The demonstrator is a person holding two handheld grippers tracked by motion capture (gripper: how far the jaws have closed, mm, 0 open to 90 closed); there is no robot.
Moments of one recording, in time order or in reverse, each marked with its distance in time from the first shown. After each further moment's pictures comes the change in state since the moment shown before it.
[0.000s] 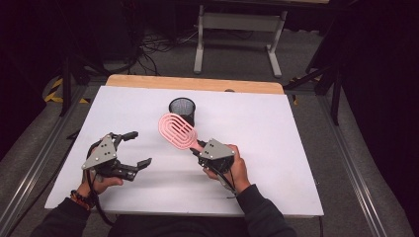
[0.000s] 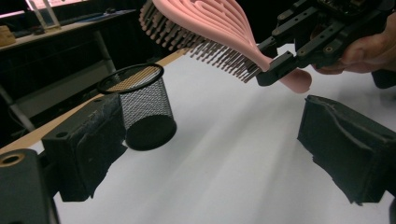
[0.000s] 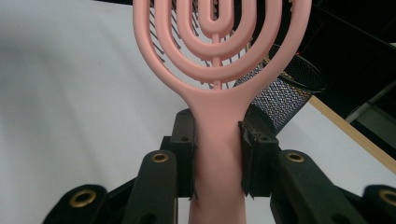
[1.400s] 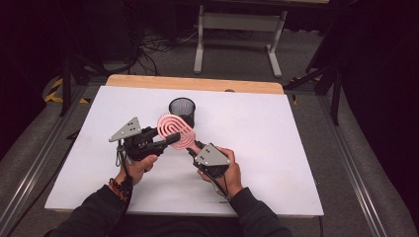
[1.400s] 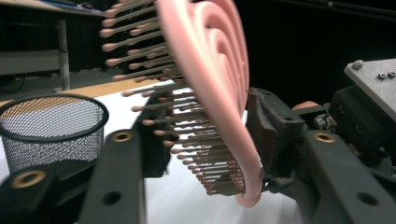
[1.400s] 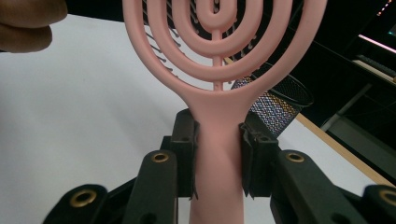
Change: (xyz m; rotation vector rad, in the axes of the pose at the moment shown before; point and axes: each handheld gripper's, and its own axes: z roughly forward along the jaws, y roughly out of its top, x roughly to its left) left arm -0.001 0.031 0.069 -0.147 -0.124 -0.352; right arm 0.019 -0.002 0.007 -0.071 -0.106 -0.013
